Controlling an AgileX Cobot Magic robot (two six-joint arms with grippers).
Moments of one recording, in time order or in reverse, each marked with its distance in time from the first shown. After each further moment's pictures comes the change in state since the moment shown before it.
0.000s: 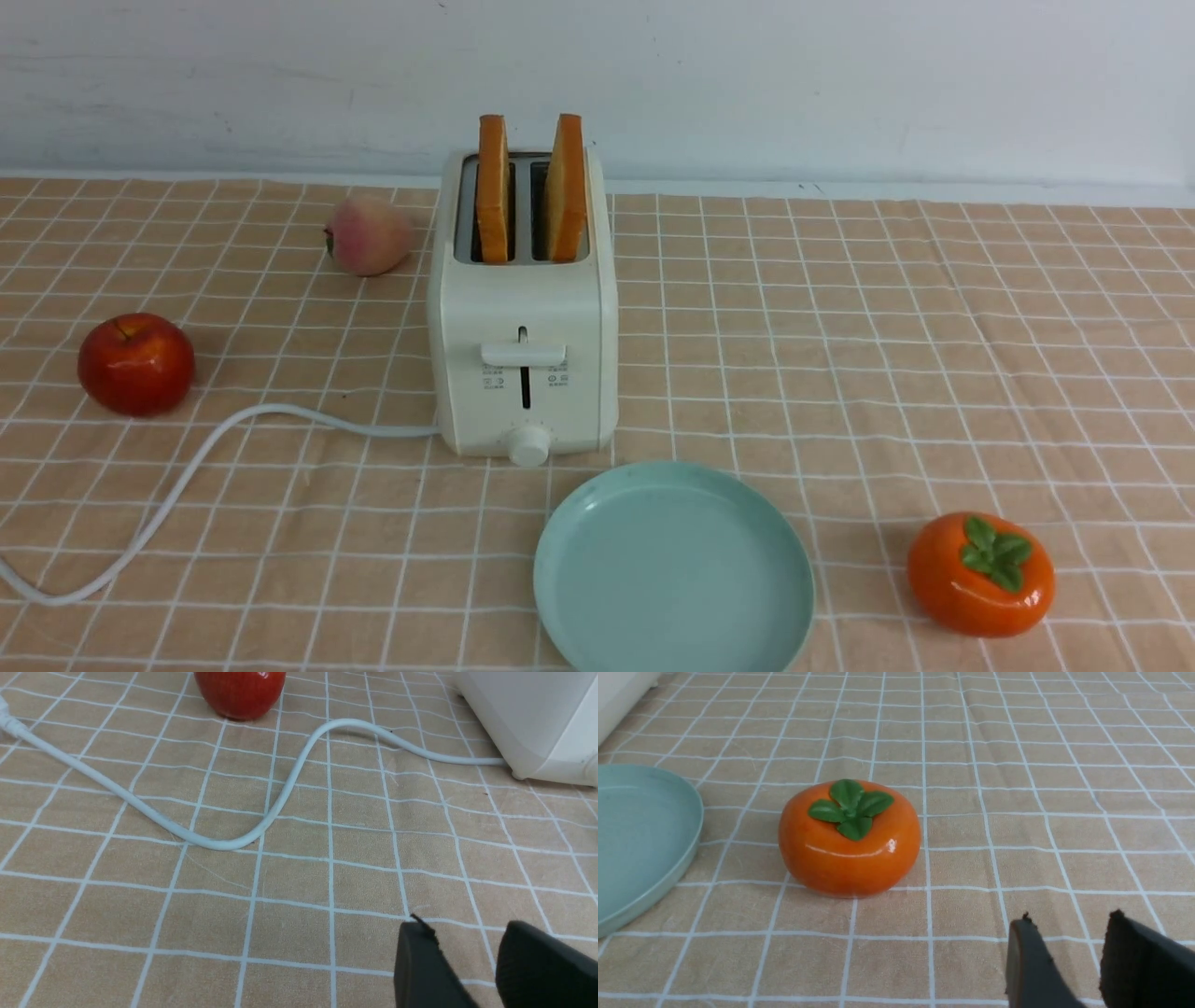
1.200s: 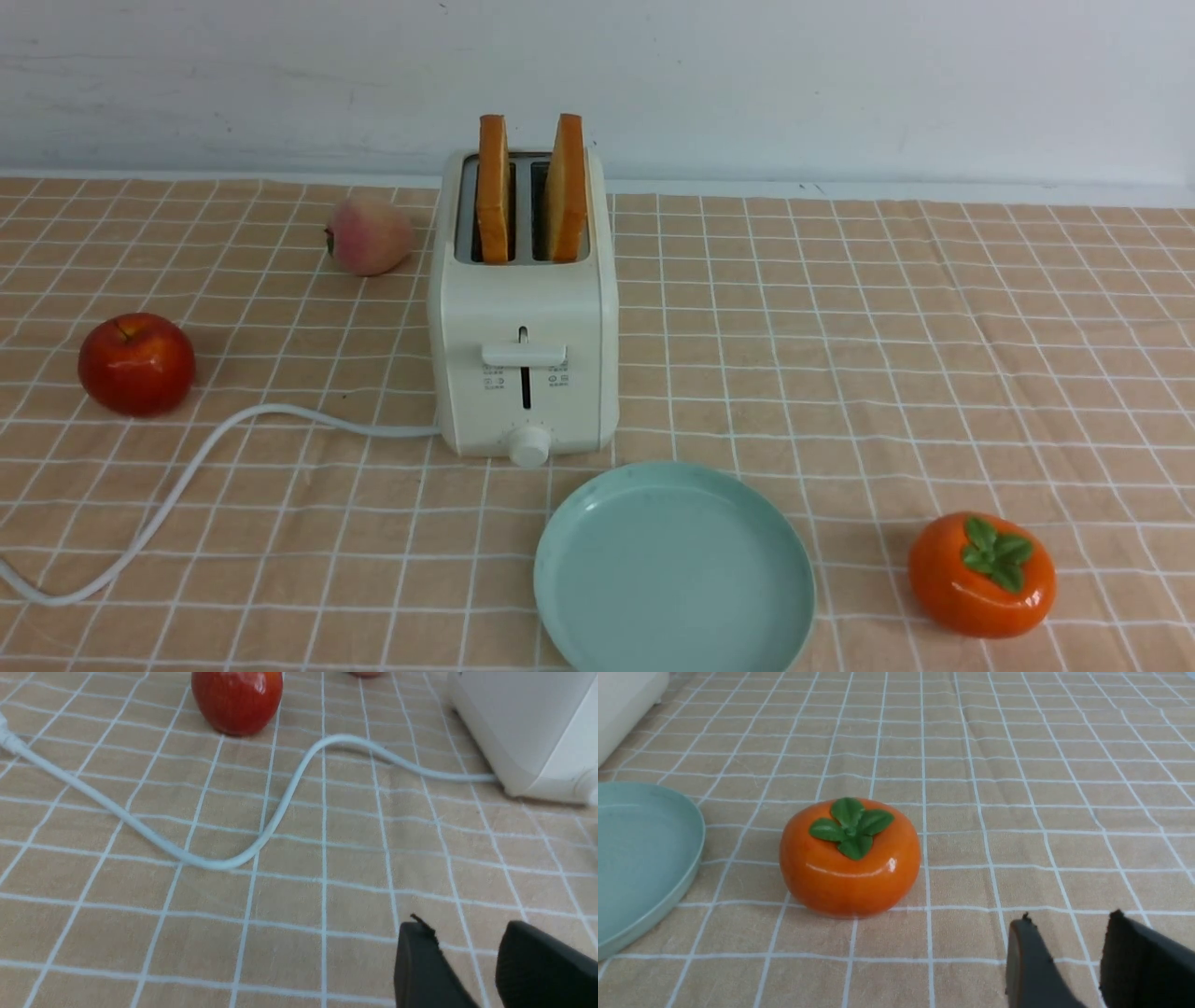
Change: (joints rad) right arm 0.000 0.000 0.012 0.000 -0.082 0.000; left arm 0.000 0.000 0.000 -0.011 -0.063 0.000
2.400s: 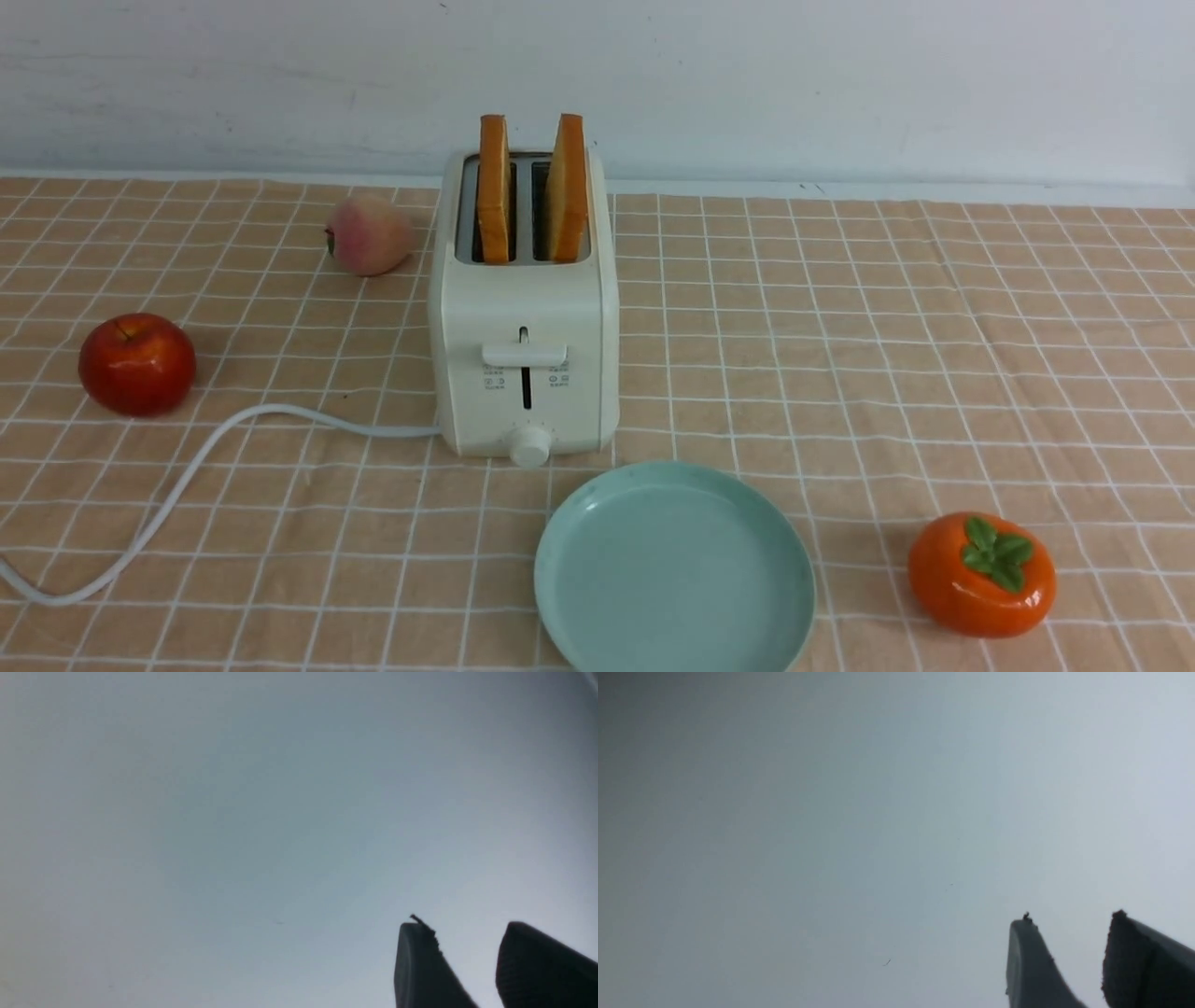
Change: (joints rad) right arm 0.000 0.108 -0.469 0.002 -0.494 0.505; left arm 0.000 0.076 -0.431 0.070 -0.487 -0.618
